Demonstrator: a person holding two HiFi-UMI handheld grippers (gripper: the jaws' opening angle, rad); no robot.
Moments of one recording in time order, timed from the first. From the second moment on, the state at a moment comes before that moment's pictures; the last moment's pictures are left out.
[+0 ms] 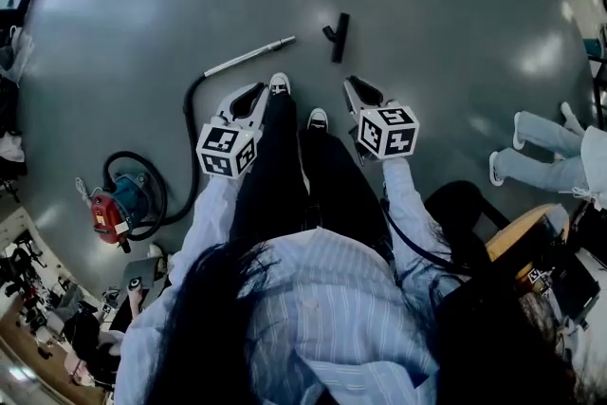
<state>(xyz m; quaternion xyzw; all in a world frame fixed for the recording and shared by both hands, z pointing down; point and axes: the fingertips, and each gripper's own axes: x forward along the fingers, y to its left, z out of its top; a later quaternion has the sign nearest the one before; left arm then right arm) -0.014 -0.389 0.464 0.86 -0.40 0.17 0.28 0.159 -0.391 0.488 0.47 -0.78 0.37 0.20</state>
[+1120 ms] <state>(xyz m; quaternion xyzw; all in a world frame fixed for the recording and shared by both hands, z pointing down) -0.067 -0.542 0.733 0.86 -0.27 0.31 0.31 0.150 -0.530 0.743 0.48 -0.70 0.45 0.29</state>
